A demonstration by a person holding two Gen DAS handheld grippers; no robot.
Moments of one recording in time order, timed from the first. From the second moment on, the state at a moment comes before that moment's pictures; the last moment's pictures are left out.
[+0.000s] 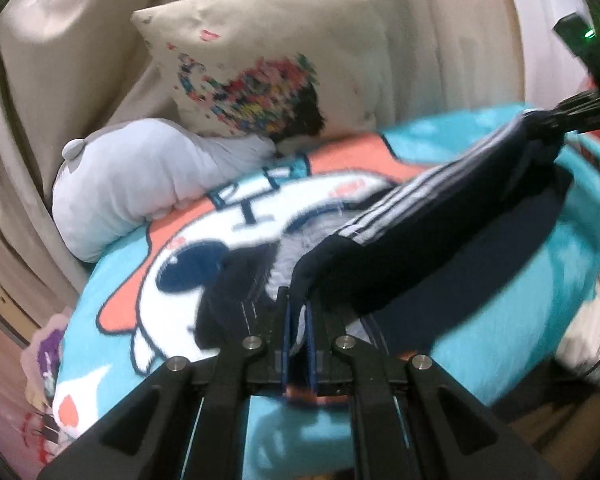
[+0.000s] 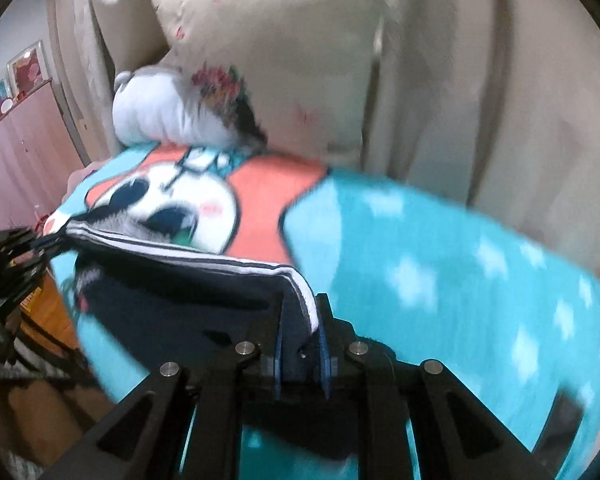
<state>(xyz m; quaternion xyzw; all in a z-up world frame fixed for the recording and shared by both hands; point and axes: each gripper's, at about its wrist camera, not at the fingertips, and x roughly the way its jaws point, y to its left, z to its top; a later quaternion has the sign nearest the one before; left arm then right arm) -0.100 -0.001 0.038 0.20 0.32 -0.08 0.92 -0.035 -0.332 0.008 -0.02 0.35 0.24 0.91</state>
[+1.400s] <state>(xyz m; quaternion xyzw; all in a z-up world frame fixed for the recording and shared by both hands) -0.073 0.108 0.033 -0.02 0.38 0.00 0.93 -0.031 -0.356 -0.004 0.00 0.33 0.10 0.94</state>
